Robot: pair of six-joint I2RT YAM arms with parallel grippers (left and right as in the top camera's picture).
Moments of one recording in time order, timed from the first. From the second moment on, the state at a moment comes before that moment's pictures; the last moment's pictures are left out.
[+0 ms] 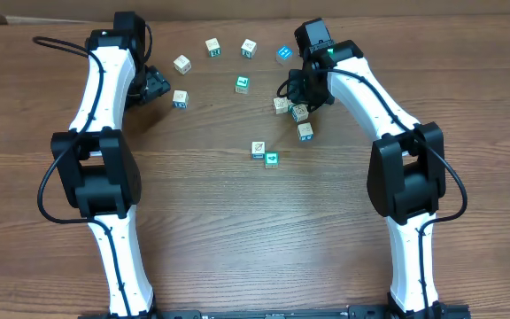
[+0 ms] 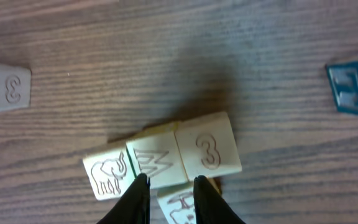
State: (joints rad) left arm 0.03 2.37 2.13 -1.21 -0.19 -0.67; right arm 0.32 2.33 2.01 -0.92 -0.04 0.41
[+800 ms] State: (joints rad) left arm 0.03 2.37 2.13 -1.21 -0.19 -0.67; right arm 0.36 2.33 2.00 -0.96 -0.12 0.44
